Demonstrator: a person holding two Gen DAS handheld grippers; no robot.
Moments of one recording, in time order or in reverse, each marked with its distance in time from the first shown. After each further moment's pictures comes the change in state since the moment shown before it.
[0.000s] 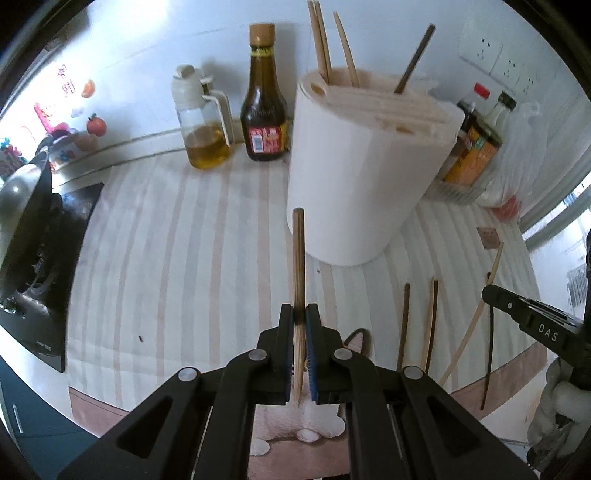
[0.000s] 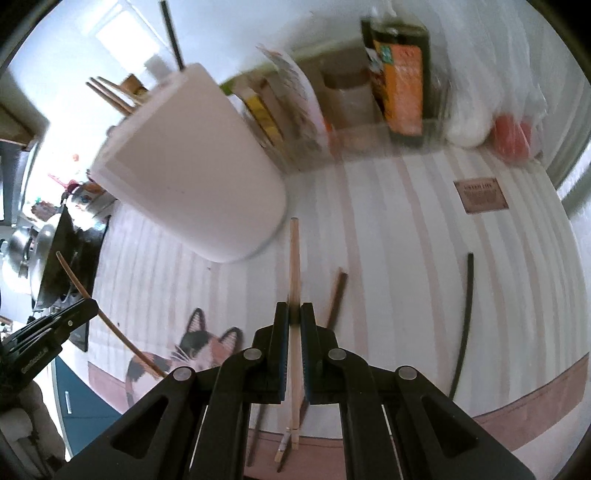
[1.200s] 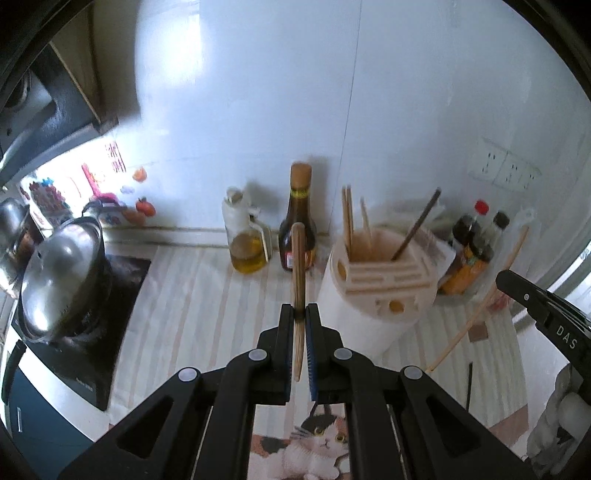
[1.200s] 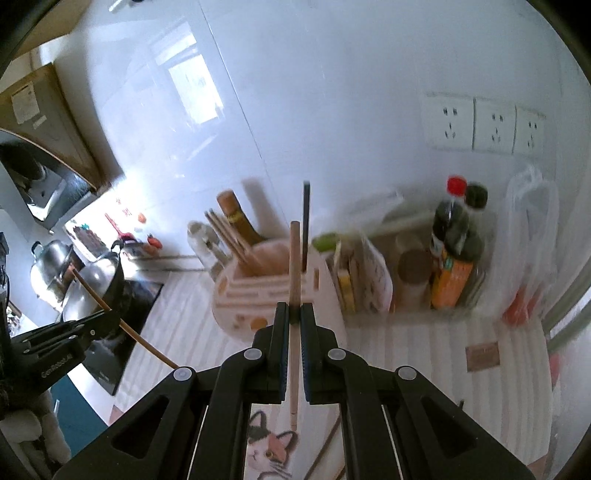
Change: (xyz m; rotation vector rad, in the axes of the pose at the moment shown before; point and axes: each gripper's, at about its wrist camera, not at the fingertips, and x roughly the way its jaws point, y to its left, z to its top) left arm -0.111 0.021 0.073 -0.076 -0.265 0.072; right arm -0.118 0.102 0.095 -0.195 -0.349 0.062
